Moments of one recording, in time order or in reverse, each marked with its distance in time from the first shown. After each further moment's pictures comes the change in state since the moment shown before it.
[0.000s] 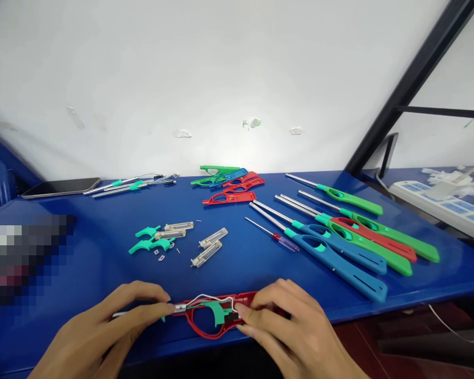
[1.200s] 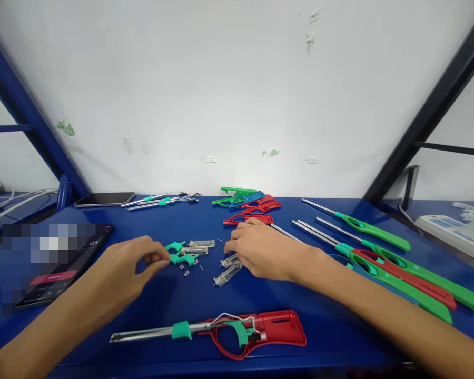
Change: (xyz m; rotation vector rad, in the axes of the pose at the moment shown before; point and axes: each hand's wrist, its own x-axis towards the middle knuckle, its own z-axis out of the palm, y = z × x) left_hand 0.057 -0.052 -0.044 0.141 -0.142 -0.445; right_hand 0.171 0.044 -0.008 -0.302 -0.589 -0.277
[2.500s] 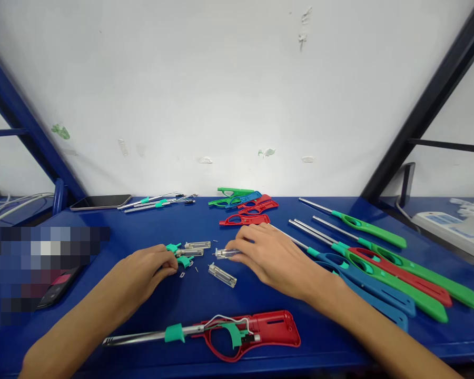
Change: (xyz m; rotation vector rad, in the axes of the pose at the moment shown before) left_hand 0.011 0.009 0.019 0.066 -0.169 0.070; right_hand -0.033 -0.012 0.009 0.009 0.327 0.078
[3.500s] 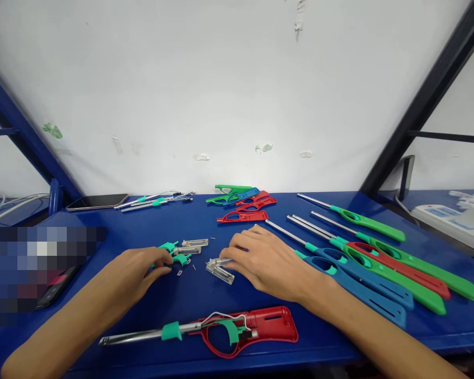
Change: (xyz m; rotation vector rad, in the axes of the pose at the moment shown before) left_hand 0.003 -0.011 0.007 0.056 -0.012 -0.067; right_hand -0.004 -0.002 0.016 -0.022 0.080 -0.111
